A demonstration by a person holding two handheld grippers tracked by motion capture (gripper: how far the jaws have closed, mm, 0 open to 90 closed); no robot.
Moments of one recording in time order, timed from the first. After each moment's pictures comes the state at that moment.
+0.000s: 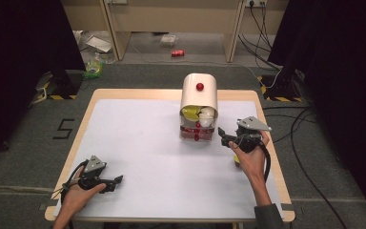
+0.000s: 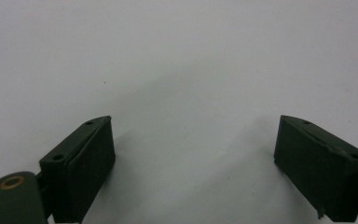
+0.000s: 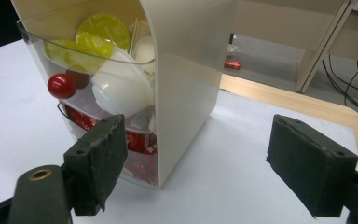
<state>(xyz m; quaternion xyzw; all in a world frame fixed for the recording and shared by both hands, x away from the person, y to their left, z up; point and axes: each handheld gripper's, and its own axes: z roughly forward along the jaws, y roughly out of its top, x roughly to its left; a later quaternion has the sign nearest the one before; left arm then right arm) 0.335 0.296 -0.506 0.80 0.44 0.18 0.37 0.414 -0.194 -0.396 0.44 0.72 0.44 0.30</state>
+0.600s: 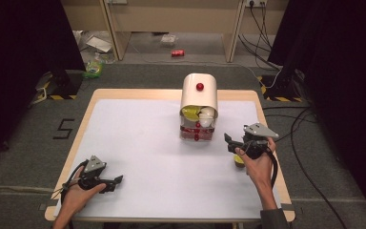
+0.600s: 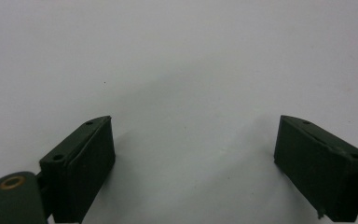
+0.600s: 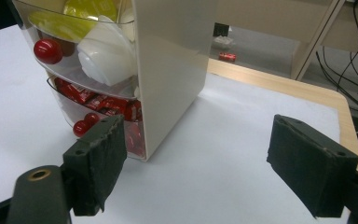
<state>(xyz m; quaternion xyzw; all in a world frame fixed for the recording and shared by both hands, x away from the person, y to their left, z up) 0.335 0.296 -0.506 0.80 0.44 0.18 0.37 0.400 -0.213 -0.404 0.44 0.73 0.43 0.30</state>
